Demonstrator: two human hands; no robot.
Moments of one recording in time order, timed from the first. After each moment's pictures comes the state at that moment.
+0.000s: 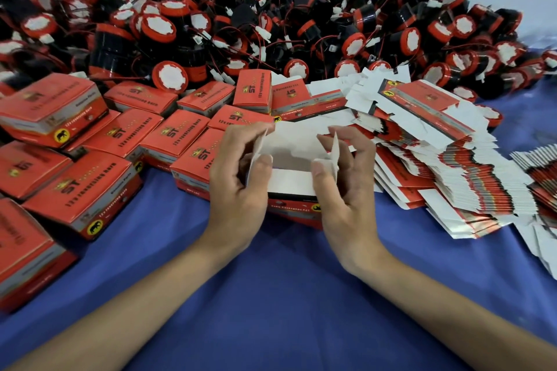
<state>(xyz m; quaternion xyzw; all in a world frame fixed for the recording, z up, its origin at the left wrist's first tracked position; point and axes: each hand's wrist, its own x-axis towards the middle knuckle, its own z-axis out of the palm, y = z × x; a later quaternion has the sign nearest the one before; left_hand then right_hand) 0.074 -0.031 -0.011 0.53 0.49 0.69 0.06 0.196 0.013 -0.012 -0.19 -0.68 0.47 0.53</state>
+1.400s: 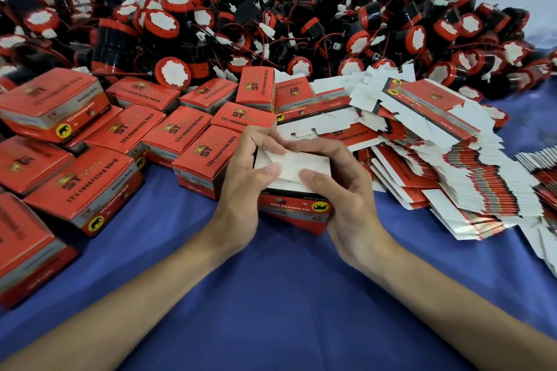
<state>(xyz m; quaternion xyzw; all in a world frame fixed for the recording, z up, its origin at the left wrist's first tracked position) 0.071 -0.030 -0.015 0.54 0.40 0.68 0.29 0.196 0.016 -0.004 -0.18 -0.56 0.68 0.44</state>
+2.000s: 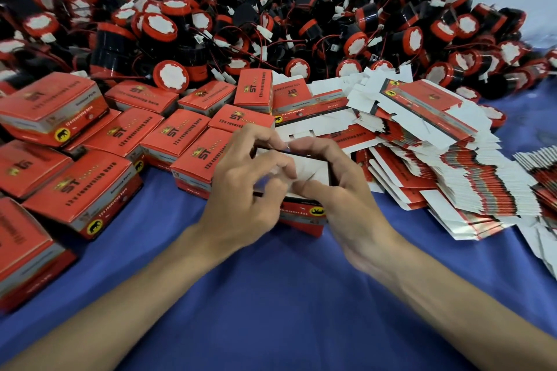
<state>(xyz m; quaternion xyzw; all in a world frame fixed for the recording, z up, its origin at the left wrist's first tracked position) 0.066 -0.032 -0.001 0.65 0.53 0.54 -0.05 0.198 0.014 0.009 -0.28 -0.63 0.62 0.37</state>
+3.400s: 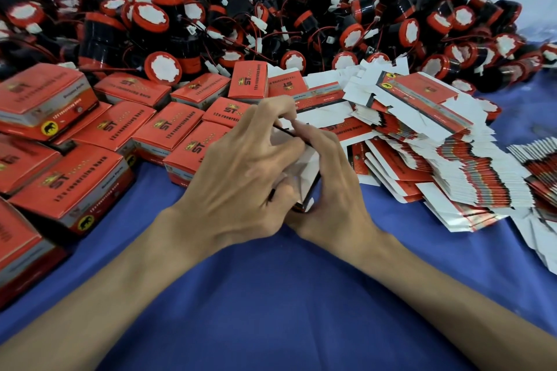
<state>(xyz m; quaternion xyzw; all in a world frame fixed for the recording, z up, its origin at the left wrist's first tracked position) 0.064 -0.042 0.030 0.76 0.56 0.31 -0.12 0.198 0.024 -0.012 -0.16 -0.84 0.22 0.46</state>
